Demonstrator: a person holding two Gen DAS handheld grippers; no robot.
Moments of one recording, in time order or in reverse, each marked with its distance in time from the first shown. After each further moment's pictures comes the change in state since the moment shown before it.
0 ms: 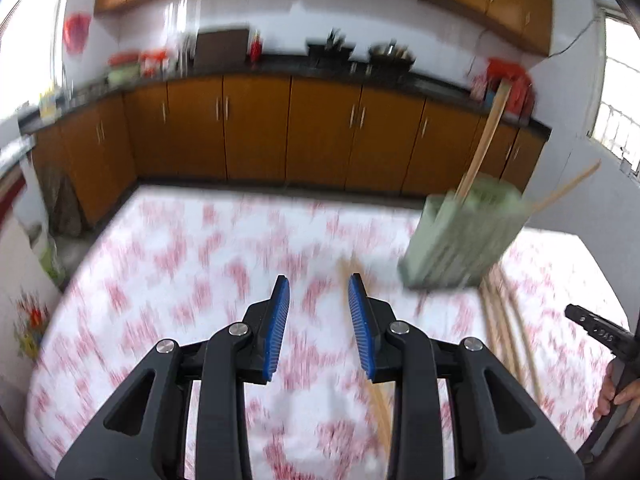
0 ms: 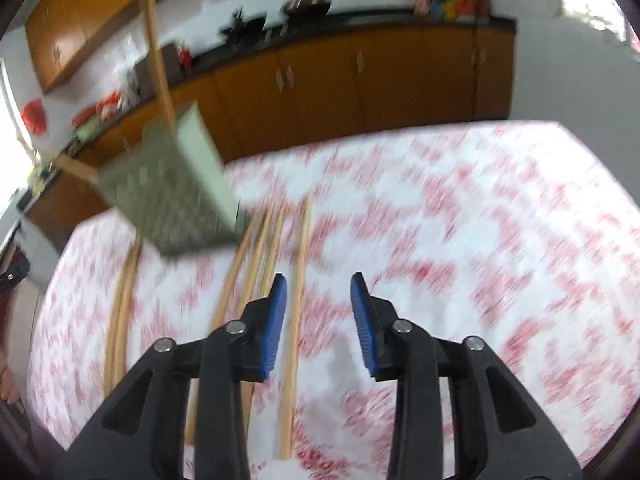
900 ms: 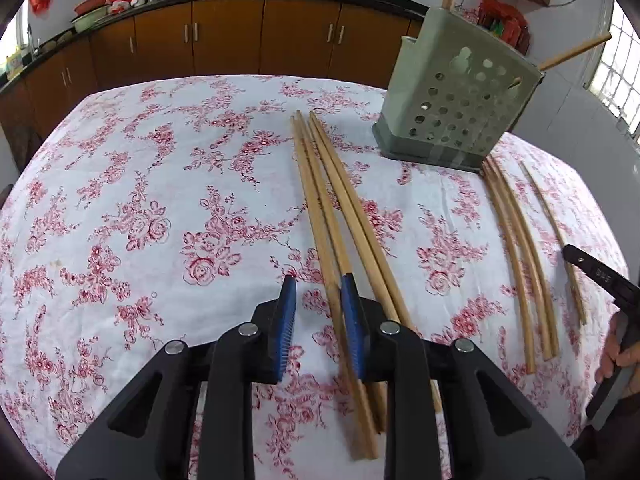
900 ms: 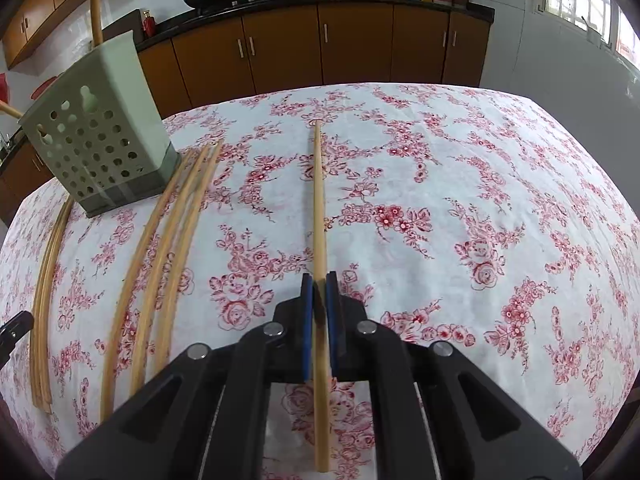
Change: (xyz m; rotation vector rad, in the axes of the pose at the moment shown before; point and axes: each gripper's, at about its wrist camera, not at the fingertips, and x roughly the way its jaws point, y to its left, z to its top) left arm 0.067 -0.038 -0.076 0.037 0.219 -0.056; right arm 0.041 -0.020 -0.024 -0.001 0.051 -0.187
